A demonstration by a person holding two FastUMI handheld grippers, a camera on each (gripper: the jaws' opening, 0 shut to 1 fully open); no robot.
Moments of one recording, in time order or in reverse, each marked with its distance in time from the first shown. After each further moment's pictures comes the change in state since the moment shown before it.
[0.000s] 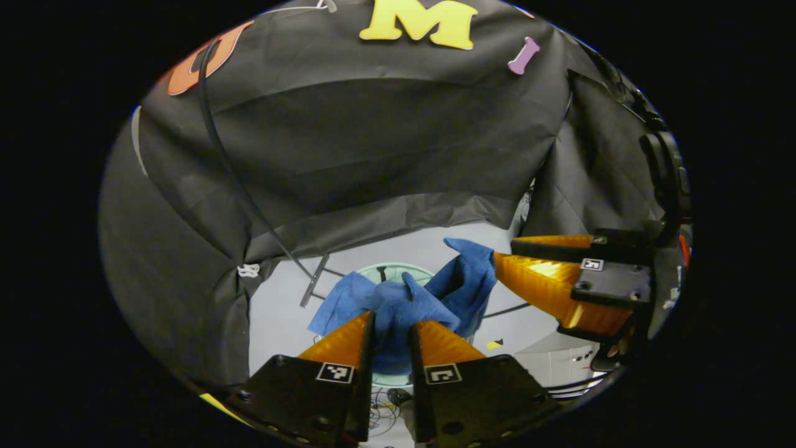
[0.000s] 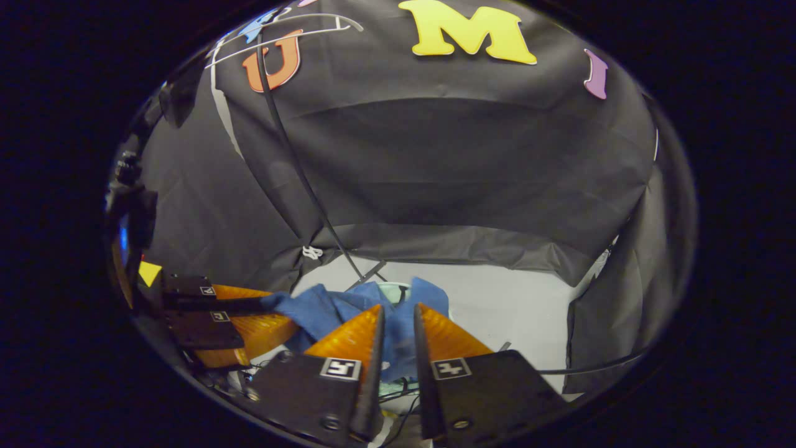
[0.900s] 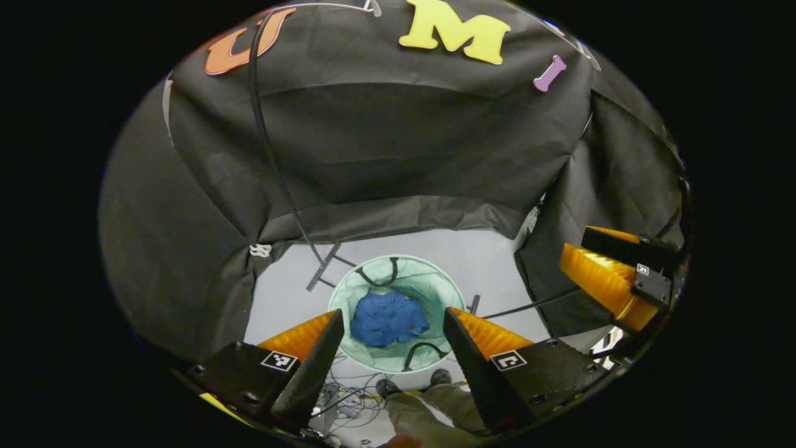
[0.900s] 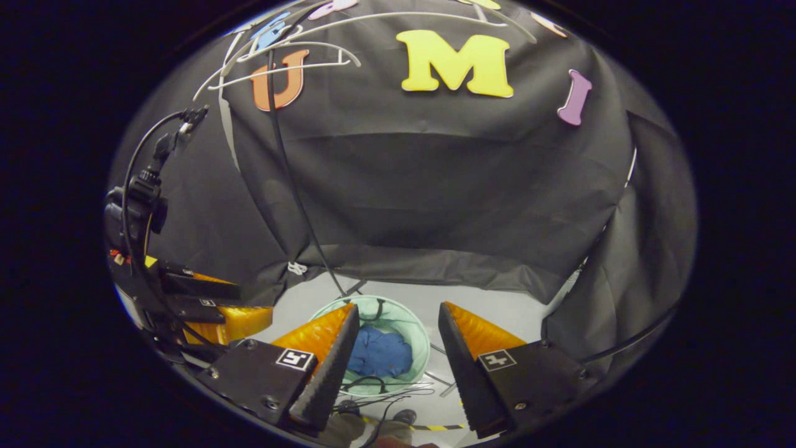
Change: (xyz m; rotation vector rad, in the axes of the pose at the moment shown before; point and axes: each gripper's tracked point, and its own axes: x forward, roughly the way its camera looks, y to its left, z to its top) left arm -0.056 0.015 -0.009 -0.080 -0.041 0.047; right arm -0.085 -0.026 -0.001 -0.003 -0.161 -0.090
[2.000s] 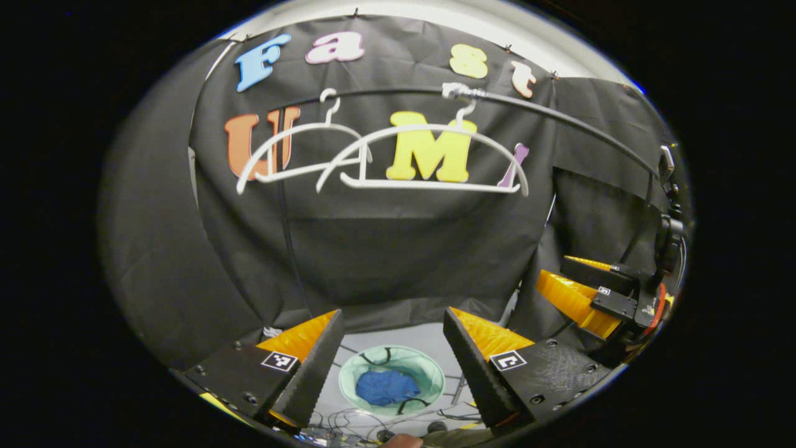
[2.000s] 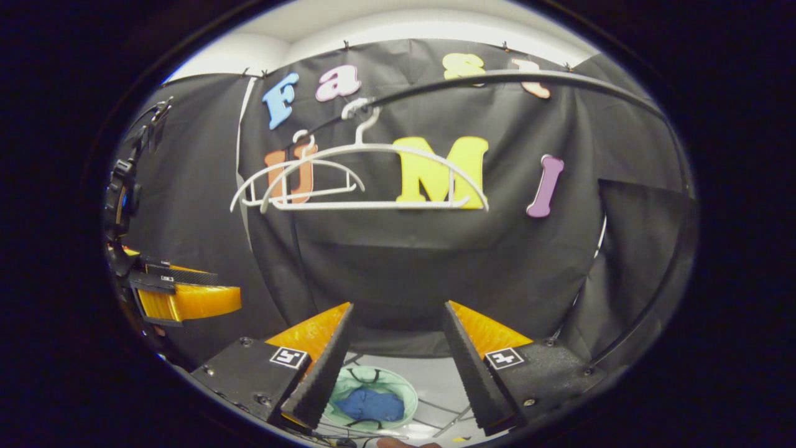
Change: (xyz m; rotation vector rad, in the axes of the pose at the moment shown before) left arm -0.221 -0.032 0.134 0.051 -0.545 -0.007; right arm -0.176 -0.003 0.157 -0.004 -0.460 0.000
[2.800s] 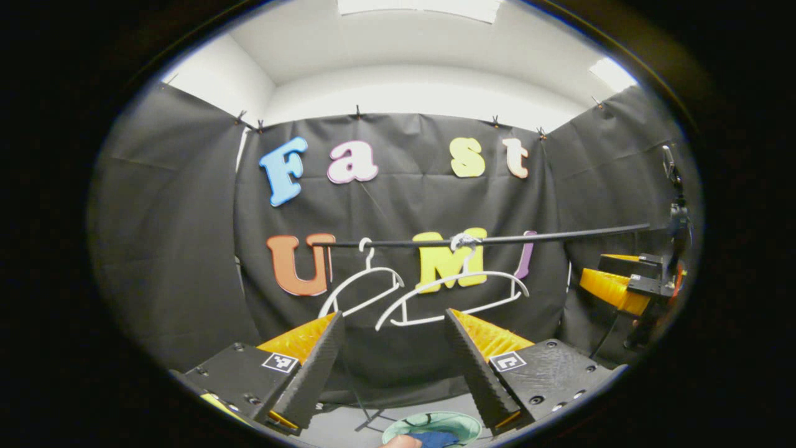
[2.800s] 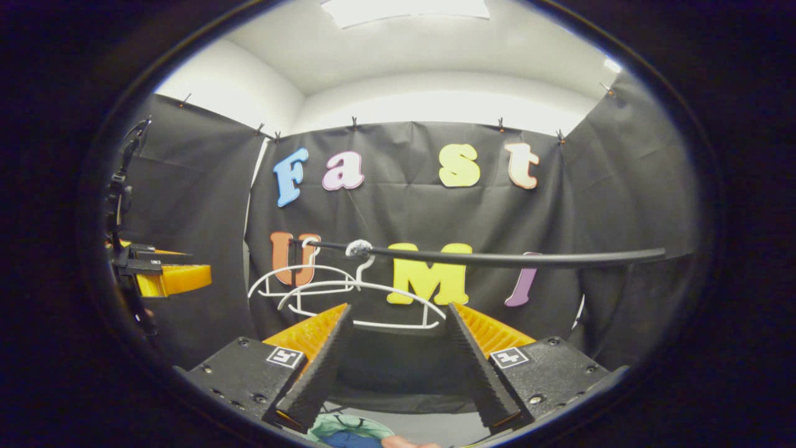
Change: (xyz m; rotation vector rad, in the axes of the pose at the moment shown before) left arm -0.127 0.024 0.147 0.121 -0.483 0.139; right arm -0.105 -0.009 0.137 -0.062 -0.391 -0.003
